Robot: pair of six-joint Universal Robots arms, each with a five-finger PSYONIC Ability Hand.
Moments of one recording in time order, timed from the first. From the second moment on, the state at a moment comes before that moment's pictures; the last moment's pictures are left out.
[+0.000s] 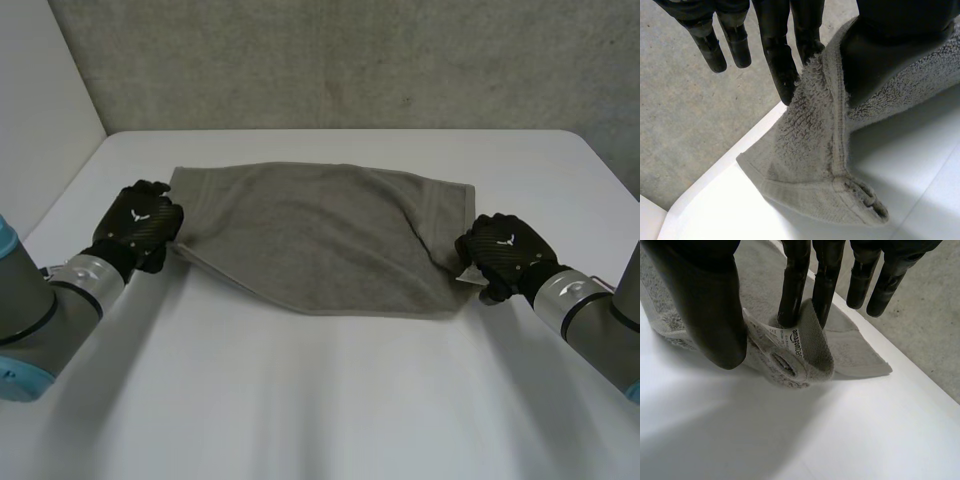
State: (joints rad) left arm 4.60 -2.00 -1.77 3.62 -1.20 3.61; right arm 1.71 -1.13 1.71 -0.23 1.16 2.60; left_hand 1.30 1.34 0.23 0.24 1.15; right_hand 0.72 0.73 0.23 0.25 0.52
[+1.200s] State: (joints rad) left arm 4.64 -1.97 -1.76 3.62 -1.19 3.51; right arm 1.67 -1.09 1.80 -0.41 1.10 2.33; left_hand 1.30 1.34 0.23 0.24 1.15; right_hand 1.10 1.11 0.23 0.25 0.92
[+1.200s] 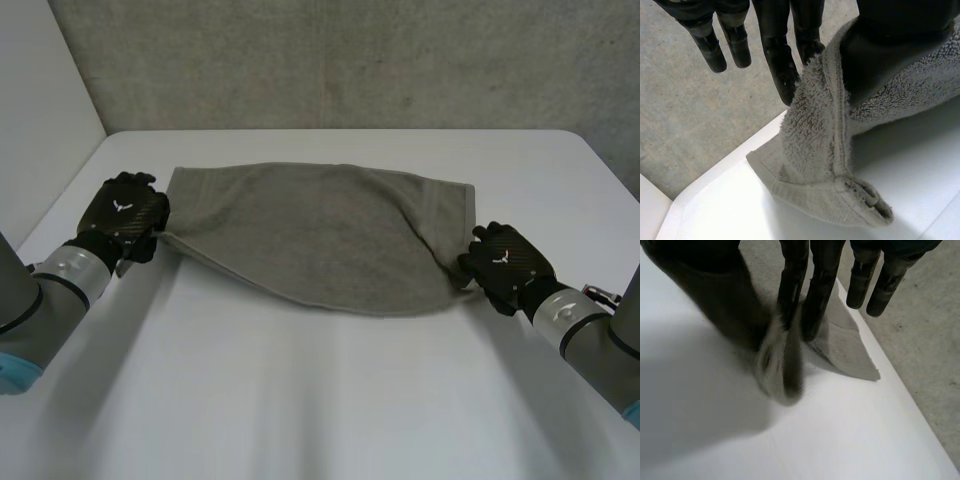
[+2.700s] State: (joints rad) left arm 4.62 -1.96 -1.60 3.46 -1.20 3.29; right arm 1.64 -1.08 1.71 -0.12 1.08 2.50; left_hand 1.30 1.34 0.23 0.24 1.15; right_hand 0.51 0.52 0.23 0.25 0.33
